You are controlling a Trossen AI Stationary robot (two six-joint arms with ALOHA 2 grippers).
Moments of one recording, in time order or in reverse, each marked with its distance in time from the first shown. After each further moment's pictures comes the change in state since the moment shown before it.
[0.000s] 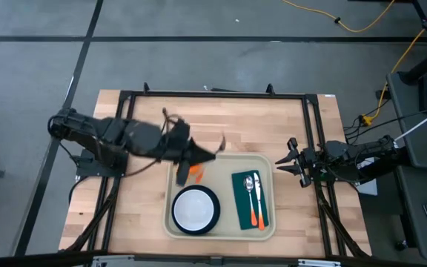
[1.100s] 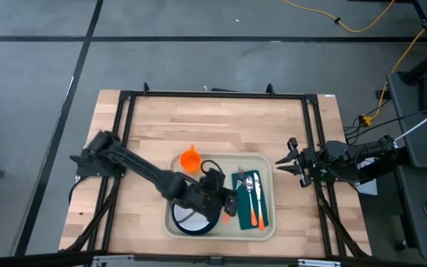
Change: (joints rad) left arm -0.170 0.468 0.000 0.046 -0.301 -0.727; right arm 0.000 0.000 0.000 0.000 0.000 0.000
